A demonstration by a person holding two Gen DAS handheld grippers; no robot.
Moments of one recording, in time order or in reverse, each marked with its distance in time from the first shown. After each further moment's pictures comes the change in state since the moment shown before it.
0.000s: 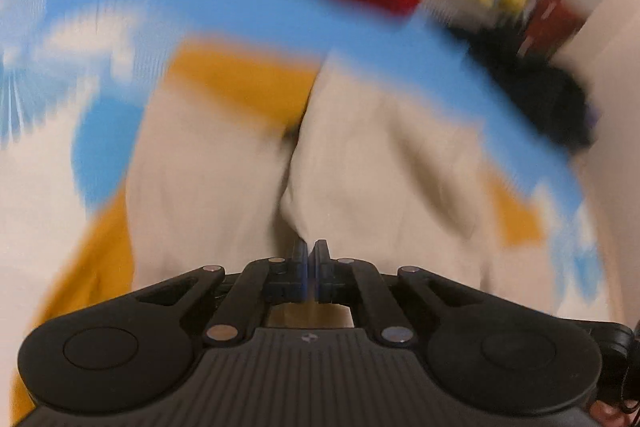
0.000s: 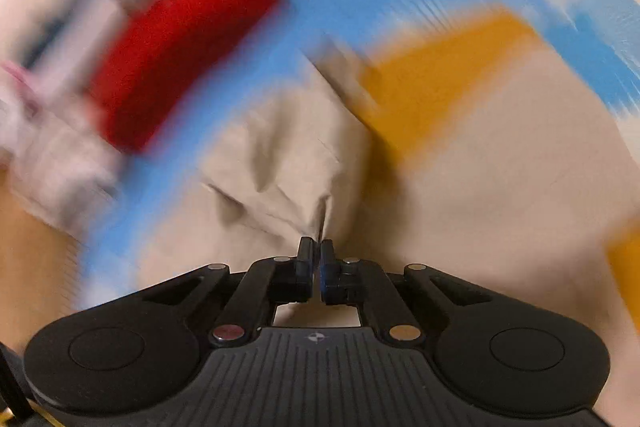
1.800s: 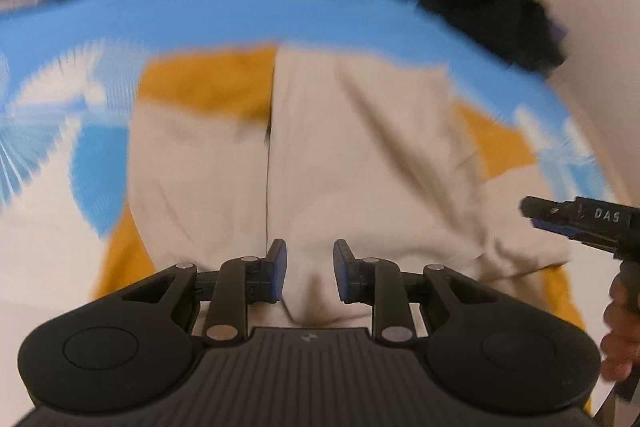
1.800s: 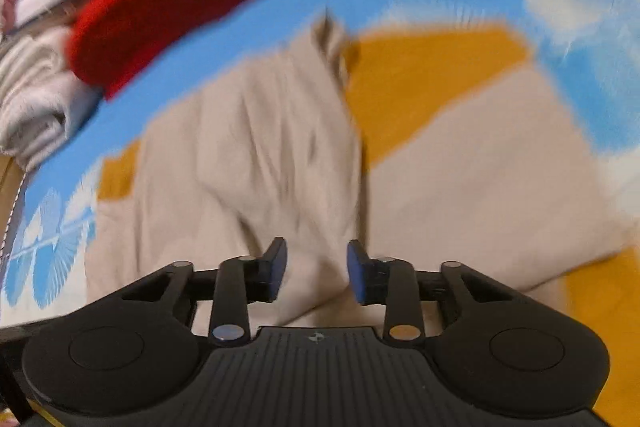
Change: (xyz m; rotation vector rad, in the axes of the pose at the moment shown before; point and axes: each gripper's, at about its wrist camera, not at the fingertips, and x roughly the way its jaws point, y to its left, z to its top) left arm -0.055 -0.011 -0.015 0.279 -0.079 -0.049; right arm -0.072 -0.005 -0.006 -0.256 -0.193 0.024
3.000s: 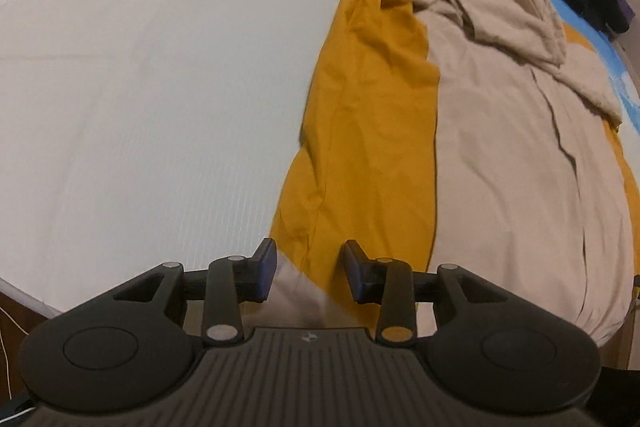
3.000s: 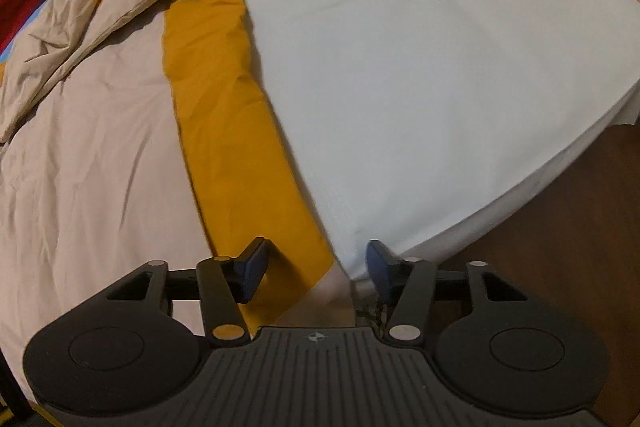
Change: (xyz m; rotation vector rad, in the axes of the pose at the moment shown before) left arm -0.144 0.119 -0.254 -0.186 0.249 0.189; right arm -0.160 -0.207 -0.222 0.135 0.237 -0.298
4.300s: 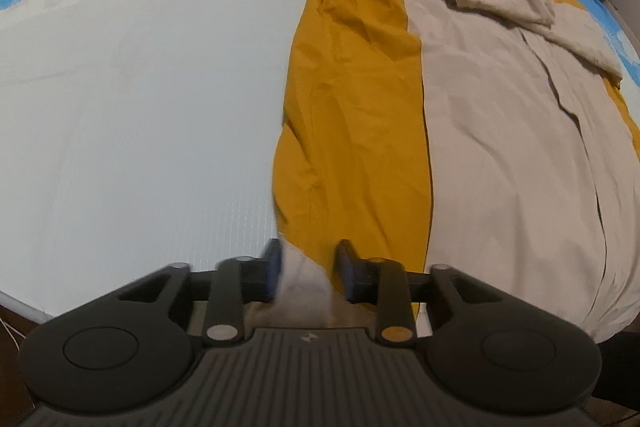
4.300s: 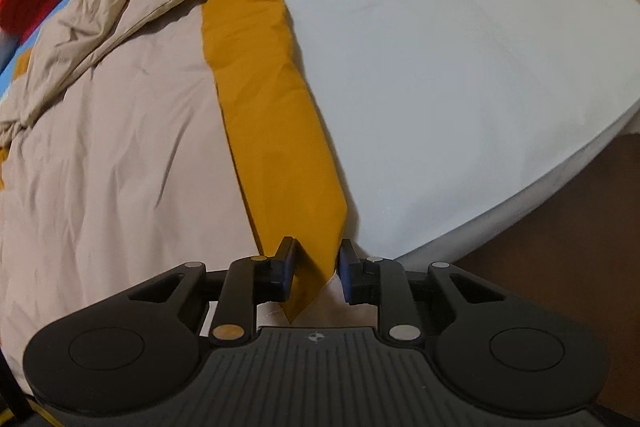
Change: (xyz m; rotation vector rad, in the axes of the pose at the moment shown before) left arm 0.005 -0.019 -0.009 0.109 -0.027 0.037; right arm -0.002 0.021 -0.011 -0.048 -0.027 0.032
